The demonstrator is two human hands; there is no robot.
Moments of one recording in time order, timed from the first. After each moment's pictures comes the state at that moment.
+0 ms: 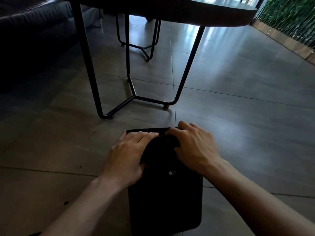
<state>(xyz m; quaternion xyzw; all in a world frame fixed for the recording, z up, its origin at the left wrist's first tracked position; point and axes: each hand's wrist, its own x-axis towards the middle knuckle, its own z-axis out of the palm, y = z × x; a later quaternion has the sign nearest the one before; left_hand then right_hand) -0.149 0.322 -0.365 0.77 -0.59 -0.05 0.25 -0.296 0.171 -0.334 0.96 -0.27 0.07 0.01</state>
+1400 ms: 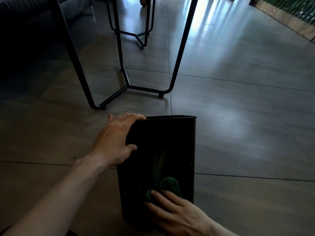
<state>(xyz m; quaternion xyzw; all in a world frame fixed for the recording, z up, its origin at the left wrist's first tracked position) -0.148 0.301 -0.364 0.78 -0.55 -0.12 0.27 -0.424 0.238 -0.528 0.96 0.15 0.06 0.24</state>
